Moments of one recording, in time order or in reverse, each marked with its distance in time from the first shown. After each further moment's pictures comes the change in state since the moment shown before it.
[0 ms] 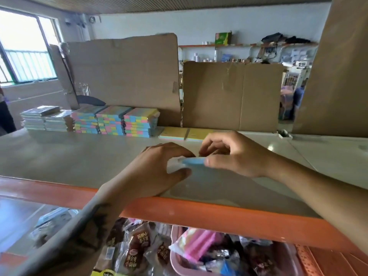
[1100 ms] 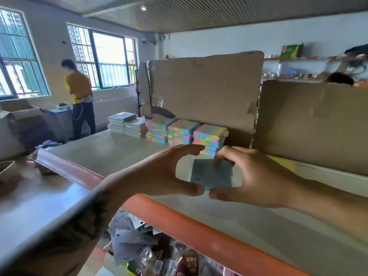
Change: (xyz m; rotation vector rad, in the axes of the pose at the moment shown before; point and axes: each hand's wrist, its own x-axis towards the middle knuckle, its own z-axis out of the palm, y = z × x) left_hand -0.034 -0.075 -0.095 -0.042 -0.110 -0.279; right_hand 0.094 -0.052 0.062 -0.357 -0.014 -0.363
